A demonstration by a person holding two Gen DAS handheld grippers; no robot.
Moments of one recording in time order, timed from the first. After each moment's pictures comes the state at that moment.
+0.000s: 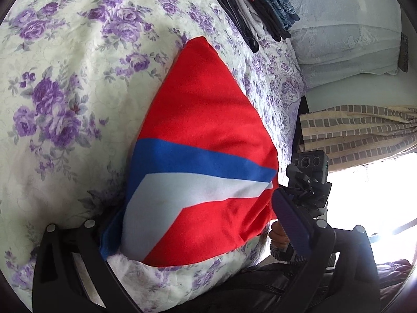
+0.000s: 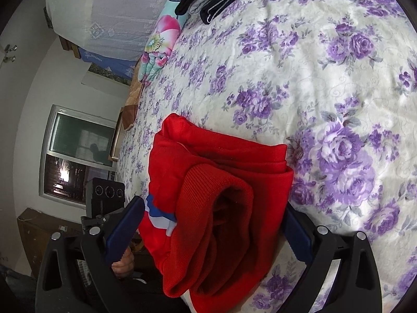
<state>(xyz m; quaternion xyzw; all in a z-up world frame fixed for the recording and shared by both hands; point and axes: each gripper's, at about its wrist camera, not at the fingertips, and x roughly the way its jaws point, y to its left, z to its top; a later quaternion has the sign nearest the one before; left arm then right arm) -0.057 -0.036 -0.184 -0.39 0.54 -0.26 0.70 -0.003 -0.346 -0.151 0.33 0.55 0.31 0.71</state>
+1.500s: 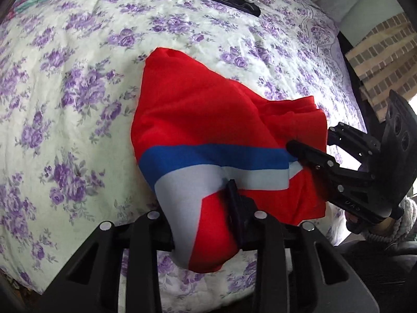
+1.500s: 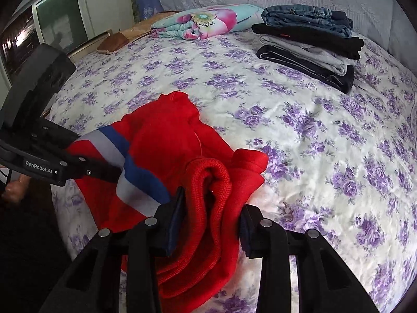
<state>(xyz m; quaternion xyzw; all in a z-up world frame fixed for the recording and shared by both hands) -0.047 -0.098 -0.134 -0.06 0.58 -0.19 0.79 -0.036 -0.257 -0.095 -0.11 0.45 0.26 0.85</state>
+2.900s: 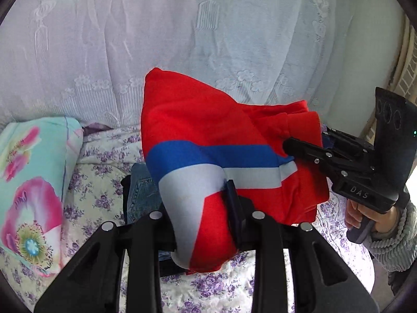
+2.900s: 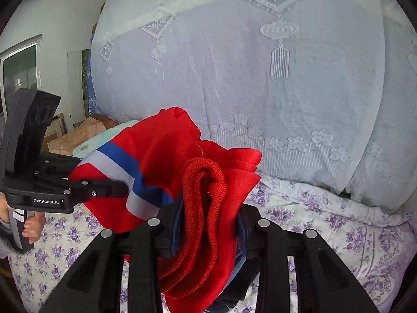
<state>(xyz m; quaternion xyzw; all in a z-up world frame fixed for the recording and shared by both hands) 0.392 -0.149 0.112 -0.03 0.36 -0.26 0.90 0.364 -0.337 0.154 -0.07 0.27 0.18 0.94</state>
